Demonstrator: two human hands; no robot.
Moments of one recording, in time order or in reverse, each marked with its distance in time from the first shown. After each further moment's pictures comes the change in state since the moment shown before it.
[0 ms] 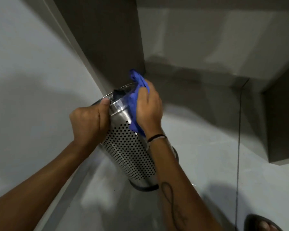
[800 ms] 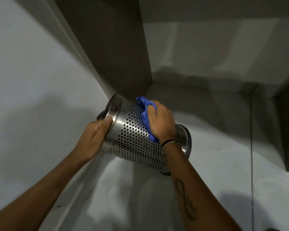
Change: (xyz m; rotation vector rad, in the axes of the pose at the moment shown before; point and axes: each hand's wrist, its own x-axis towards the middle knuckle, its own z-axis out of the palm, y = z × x) left_hand -0.010 -0.010 -0.028 -0.576 -0.431 -0.405; right_hand 0.019 0.038 -0.014 -0.337 -0.148 -0.025
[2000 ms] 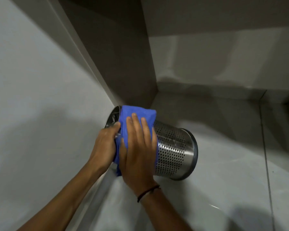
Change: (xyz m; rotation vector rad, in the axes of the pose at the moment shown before) left_hand 0.018 0.012 0.007 -0.342 0.130 -0.392; right_hand -0.094 -0.048 0.071 -0.255 0.256 -0.368
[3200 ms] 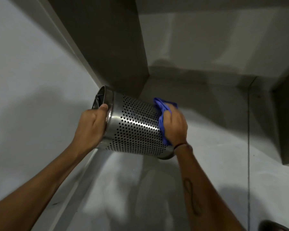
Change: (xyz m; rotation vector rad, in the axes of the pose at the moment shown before) left_hand 0.001 -0.003 0.006 0.363 0.064 0.392; right_hand 0.052 0.162 -0.030 0.195 -0.150 0.401
